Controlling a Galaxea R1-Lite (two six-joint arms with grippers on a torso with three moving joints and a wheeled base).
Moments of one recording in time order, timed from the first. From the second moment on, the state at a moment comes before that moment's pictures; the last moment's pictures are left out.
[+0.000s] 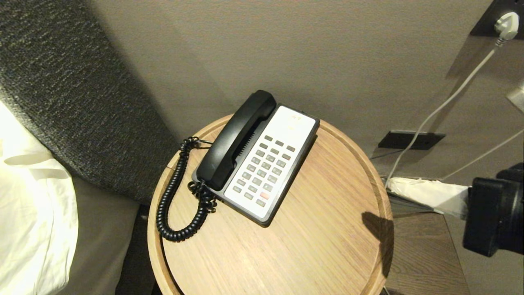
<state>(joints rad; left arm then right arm) 0.00 0.00 0.00 -0.09 -0.01 0.08 1.00 1.16 -0.89 0.09 -0.42 0.52</state>
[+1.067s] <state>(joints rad) 0.00 0.00 0.00 -0.09 -0.01 0.08 -0.02 0.05 -0.02 -0.05 0.01 0.10</state>
